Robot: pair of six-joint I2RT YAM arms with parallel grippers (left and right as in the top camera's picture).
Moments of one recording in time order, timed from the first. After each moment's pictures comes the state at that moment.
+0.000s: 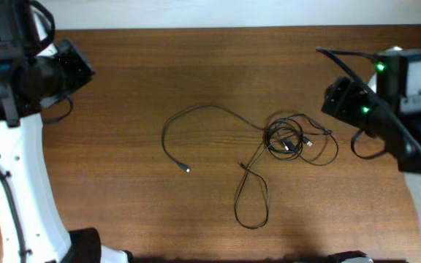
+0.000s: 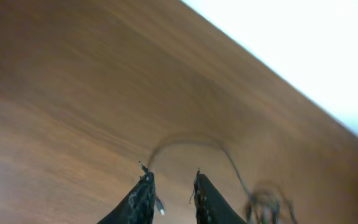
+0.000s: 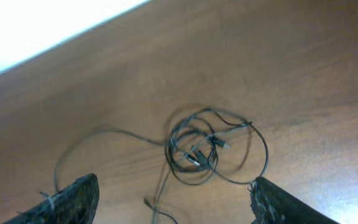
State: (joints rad) left arm 0.12 1.66 2.26 -1.51 0.14 -0.47; right arm 0.14 1.33 1.68 -1.24 0.05 0.50
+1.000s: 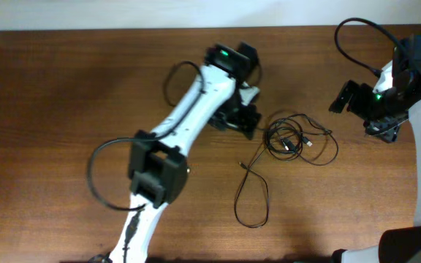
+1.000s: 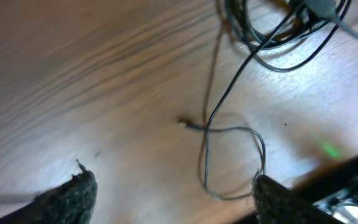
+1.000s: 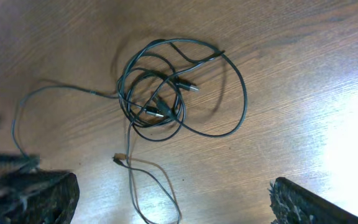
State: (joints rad) left arm -0.59 2.35 2.26 -1.54 0.26 -0.09; right arm -0.16 1.62 1.68 -1.40 -0.22 0.36
